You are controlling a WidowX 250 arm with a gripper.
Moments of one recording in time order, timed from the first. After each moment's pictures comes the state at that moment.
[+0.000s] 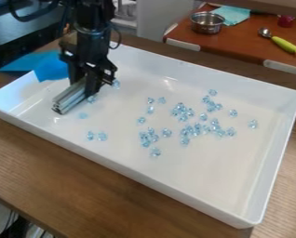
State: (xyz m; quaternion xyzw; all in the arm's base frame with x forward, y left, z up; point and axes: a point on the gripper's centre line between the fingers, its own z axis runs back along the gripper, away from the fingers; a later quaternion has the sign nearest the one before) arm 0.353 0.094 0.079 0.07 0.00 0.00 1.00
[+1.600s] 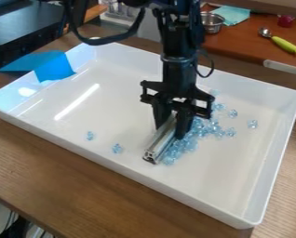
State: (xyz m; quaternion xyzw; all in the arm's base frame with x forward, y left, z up) arm 0.334 -0.069 0.078 -0.06 0.02 -0.01 1.00
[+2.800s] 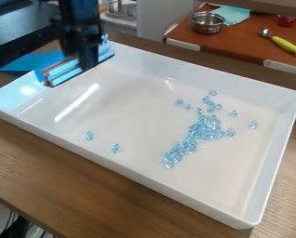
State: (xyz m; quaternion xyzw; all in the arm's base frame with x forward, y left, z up) arm 0.332 0.101 0.139 -0.08 0.01 -0.03 1.00
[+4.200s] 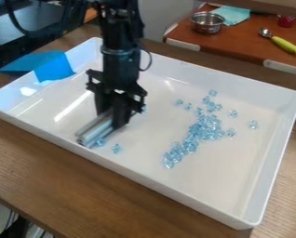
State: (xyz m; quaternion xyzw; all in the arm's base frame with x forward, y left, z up) arm 0.311 0.014 0.077 -0.01 0.03 -0.06 1.00
